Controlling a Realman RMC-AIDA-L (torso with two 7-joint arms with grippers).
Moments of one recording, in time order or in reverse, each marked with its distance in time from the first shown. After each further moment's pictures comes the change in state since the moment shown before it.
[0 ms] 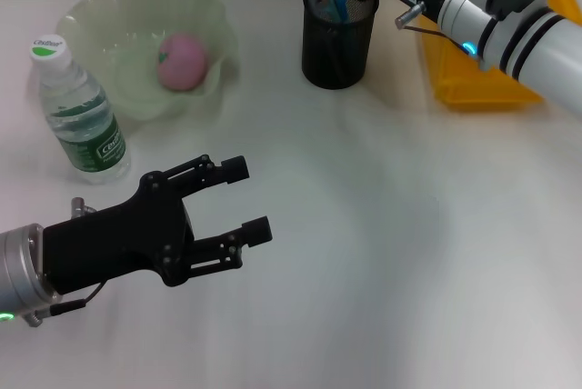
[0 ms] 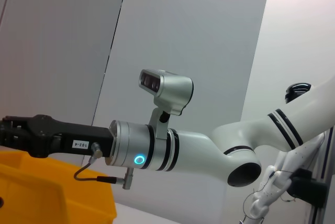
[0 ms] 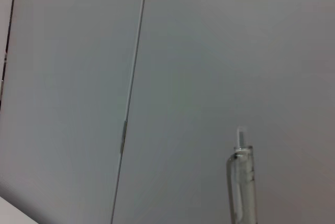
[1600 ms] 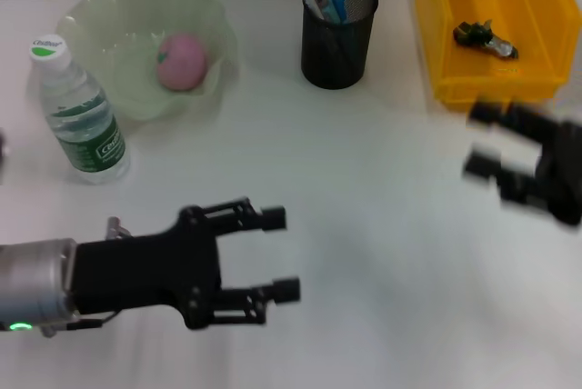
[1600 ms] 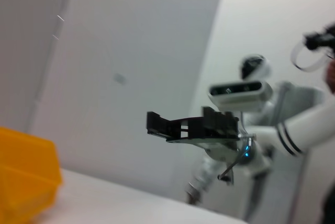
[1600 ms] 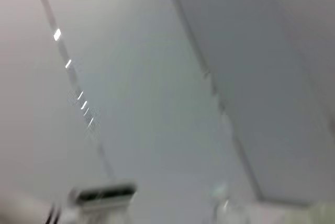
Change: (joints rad) left arm -0.036 0.001 0.156 0.028 0.014 0.002 -0.046; right arm -0.587 -0.086 -0.036 -0.404 -0.448 -0.953 0.762
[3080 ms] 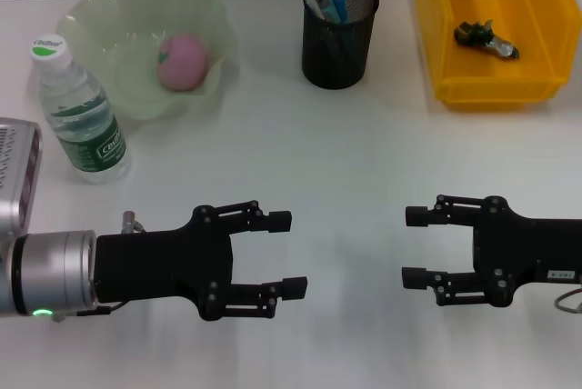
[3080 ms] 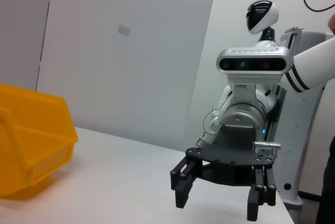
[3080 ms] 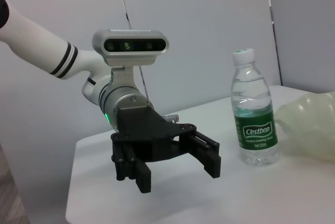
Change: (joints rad) left arm -0.030 0.000 0.072 0.008 0.000 -0.131 0.023; right arm 0.087 0.020 0.016 -0.020 -0.391 0.147 -0.159
